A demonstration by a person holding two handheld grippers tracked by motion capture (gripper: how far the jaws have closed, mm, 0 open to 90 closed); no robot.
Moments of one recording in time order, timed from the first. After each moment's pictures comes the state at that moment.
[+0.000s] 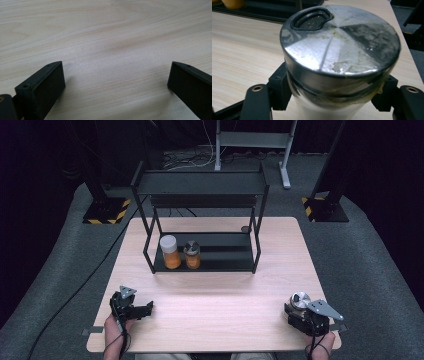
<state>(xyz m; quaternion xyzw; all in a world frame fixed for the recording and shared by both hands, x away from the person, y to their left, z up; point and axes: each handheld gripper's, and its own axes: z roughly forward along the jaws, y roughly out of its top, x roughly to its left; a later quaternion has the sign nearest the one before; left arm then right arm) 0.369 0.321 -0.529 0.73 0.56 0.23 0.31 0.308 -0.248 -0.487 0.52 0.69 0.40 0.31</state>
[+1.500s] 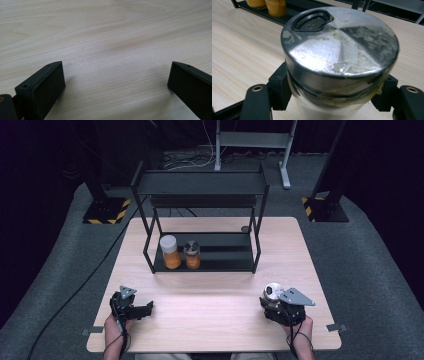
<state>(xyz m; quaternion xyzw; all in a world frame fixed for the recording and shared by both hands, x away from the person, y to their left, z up) 0.369 0.321 -0.530 0.73 0.56 0.23 0.31 0.331 -0.182 -0.460 0.42 0.75 0.41 0.29</state>
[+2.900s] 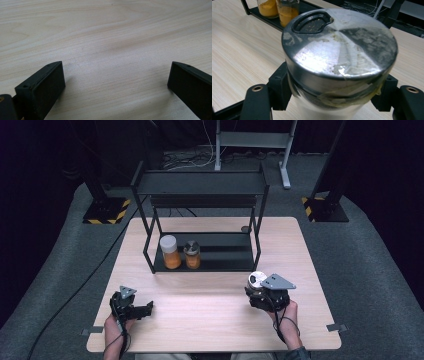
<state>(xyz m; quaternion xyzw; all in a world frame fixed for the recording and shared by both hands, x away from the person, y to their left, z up) 0.369 0.321 -0.530 0.73 0.56 0.23 0.31 0.364 -0.143 -0.440 0.39 0.78 0.41 0.28</state>
